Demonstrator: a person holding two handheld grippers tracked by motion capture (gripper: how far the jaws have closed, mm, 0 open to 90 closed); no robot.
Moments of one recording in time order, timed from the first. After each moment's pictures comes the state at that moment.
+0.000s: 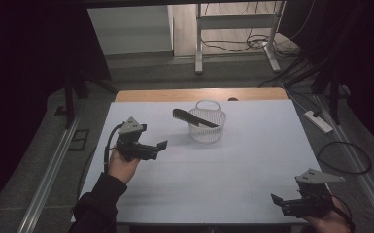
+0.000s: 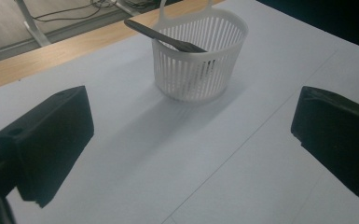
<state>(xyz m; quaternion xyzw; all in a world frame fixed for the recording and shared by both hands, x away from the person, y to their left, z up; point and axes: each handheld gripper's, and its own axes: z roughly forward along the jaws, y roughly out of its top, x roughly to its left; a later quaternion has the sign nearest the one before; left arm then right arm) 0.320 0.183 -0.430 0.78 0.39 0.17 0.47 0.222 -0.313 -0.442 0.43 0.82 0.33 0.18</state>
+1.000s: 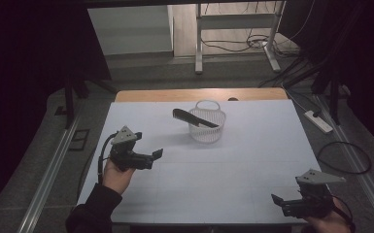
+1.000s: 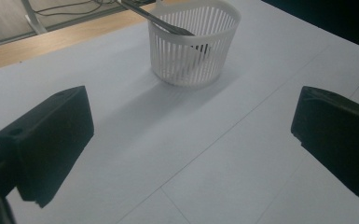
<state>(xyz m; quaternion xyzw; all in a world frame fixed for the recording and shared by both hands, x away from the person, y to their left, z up) 0.293 0.193 -0.436 0.77 0.40 0.16 0.47 0.221 -0.313 -0.442 0.43 0.82 0.33 0.18</state>
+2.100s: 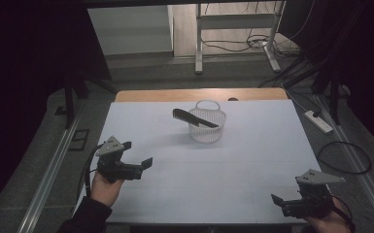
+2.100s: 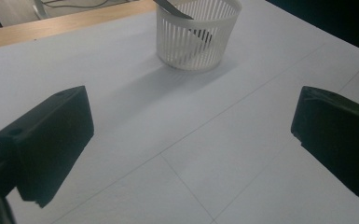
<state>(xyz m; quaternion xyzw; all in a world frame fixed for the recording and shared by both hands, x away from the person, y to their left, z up) 0.261 0.216 -0.439 0.76 0.42 0.16 0.47 0.221 -0.313 -0.442 0.43 0.82 0.33 0.18</state>
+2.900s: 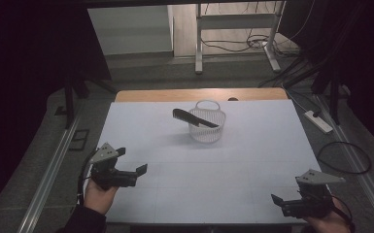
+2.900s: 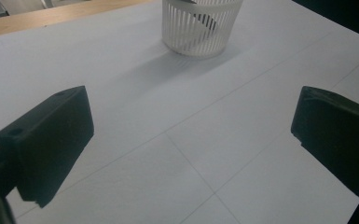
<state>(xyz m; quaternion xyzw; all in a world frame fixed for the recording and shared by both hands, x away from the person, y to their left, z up) 0.242 0.226 -0.442 0.76 0.43 0.16 0.46 0.220 -0.312 -0.442 0.43 0.82 0.33 0.19</state>
